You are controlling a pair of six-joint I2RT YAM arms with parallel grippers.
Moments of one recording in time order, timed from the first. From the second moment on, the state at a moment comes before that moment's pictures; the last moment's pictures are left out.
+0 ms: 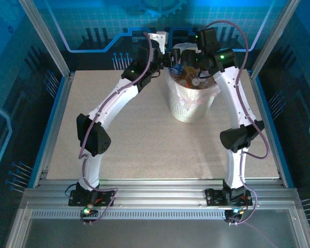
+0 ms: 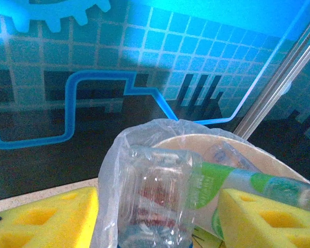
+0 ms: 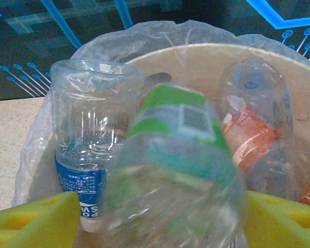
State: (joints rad) left arm -0.52 2.10 2.21 -0.28 -0.06 -0.31; right arm 0.34 2.04 2.54 -1.20 0.17 0.36
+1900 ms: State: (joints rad) left arm -0.46 0.77 0.51 0.00 -0.60 -0.26; right arm 0.28 0.57 0.46 -0.44 0.58 0.21
